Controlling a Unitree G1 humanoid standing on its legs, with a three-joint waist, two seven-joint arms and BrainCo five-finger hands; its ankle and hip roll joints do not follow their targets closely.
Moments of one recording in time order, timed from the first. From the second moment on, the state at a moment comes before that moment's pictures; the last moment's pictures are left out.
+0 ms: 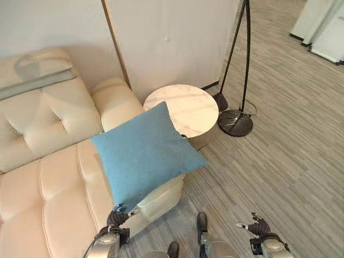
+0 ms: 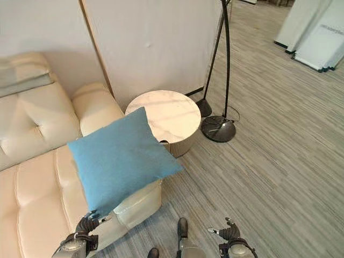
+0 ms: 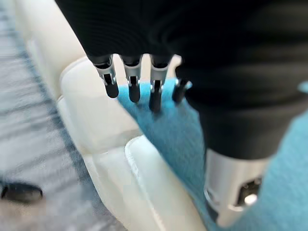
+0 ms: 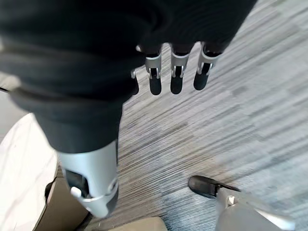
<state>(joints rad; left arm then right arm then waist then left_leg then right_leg) 0.13 0.23 -0.07 0.60 -0.31 0.14 0.24 0.11 -0.25 0.10 0.69 0.04 0.15 -0.19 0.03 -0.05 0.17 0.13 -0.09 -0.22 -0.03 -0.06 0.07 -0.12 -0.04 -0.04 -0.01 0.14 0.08</state>
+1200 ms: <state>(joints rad) 0.03 0.33 -0.03 0.66 -0.41 0.12 0.30 0.10 -0.24 0.05 0.83 0.10 0.14 -0.24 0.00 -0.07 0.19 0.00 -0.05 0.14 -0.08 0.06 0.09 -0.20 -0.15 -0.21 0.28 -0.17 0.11</state>
